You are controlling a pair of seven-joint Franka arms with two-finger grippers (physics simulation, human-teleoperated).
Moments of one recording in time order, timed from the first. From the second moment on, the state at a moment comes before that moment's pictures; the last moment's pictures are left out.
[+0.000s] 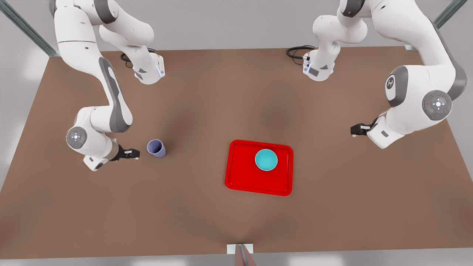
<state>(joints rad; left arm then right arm) -0.27 0.28 0.23 -1.38 -0.04 1.47 0.04 -0.08 0.30 0.15 -1.92 0.03 2.12 -0.02</state>
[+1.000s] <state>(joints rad) -0.27 0.29 0.23 -1.38 -0.04 1.47 0.04 -0.09 0.31 0.20 -2.16 0.09 2.30 -0.02</state>
